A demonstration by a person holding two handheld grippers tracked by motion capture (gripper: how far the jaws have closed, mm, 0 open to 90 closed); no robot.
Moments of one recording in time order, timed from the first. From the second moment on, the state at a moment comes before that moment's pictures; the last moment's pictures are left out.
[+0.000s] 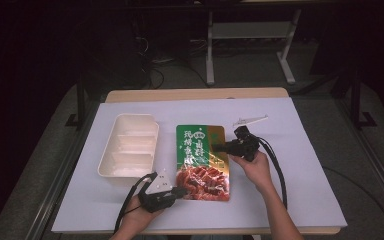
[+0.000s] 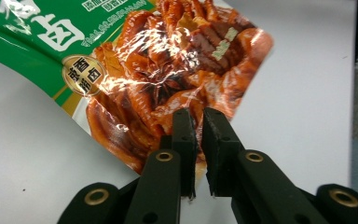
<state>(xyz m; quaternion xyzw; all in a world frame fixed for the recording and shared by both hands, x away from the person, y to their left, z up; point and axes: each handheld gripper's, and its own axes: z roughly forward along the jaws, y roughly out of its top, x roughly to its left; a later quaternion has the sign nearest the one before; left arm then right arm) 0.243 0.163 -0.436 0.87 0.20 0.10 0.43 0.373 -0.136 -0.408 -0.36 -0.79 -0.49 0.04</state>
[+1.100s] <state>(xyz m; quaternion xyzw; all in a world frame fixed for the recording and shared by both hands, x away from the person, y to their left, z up) 0.199 0.210 -0.433 0.86 0.19 0.12 0.47 0.333 -0.085 -0.307 -0.26 -0.79 -0.56 -0.04</state>
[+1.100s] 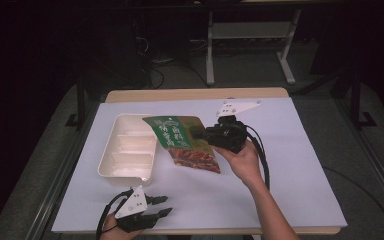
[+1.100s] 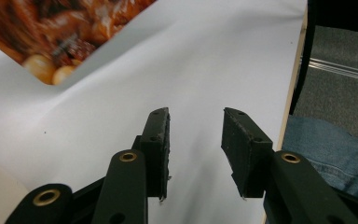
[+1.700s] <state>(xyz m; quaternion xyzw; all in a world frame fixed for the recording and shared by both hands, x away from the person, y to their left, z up) 0.192 0.220 -0.435 0.86 0.18 0.12 0.46 0.331 -0.048 -0.264 -0.22 -0.77 -0.60 -0.03</state>
